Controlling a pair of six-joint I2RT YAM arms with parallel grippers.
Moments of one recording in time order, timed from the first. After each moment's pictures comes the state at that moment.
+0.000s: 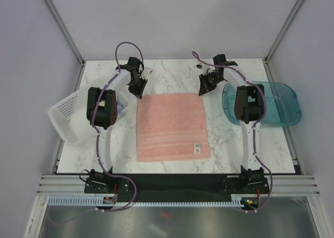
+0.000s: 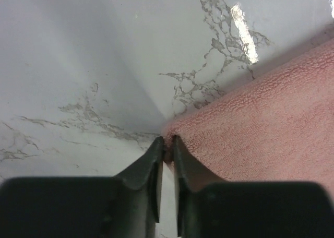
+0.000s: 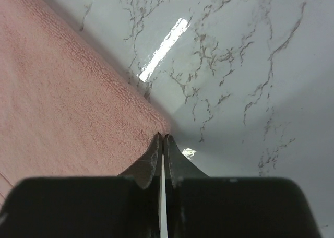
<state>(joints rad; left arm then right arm) -0.21 2.28 1.87 -0.81 0.13 0.26 0.14 2.43 2.05 -0.85 -0.60 -0.37</state>
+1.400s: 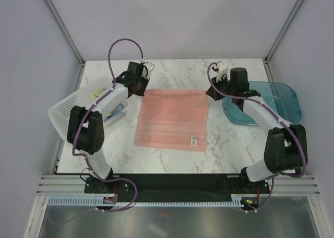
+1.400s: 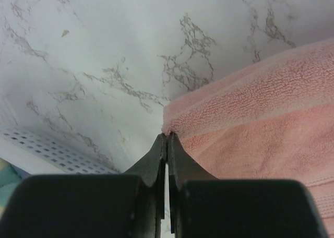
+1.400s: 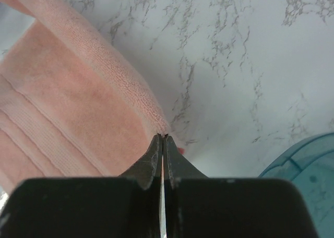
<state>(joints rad) -0.34 1.80 1.43 -0.45 -0.09 0.17 0.16 1.55 1.11 -0.16 -0.46 -0.13</state>
